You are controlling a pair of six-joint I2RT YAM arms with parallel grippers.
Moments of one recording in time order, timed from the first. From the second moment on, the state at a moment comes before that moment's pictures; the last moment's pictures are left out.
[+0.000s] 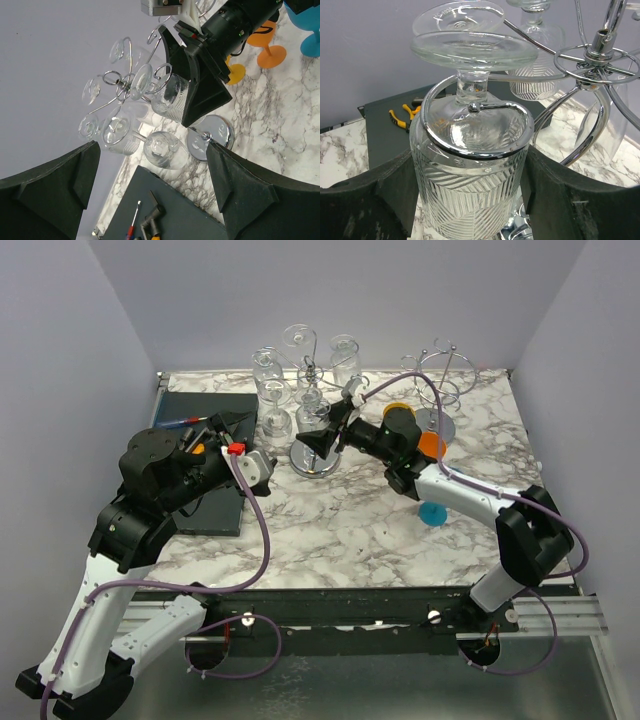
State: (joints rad) left arm -0.49 0.81 1.30 -0.61 0.40 0.76; right arm 0.68 1.61 1.07 0.67 -0.41 0.04
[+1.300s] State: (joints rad) left arm -0.49 0.80 1.28 -0.62 0.39 0.75; right arm 0.70 1.55 0.84 0.98 -0.29 0.12
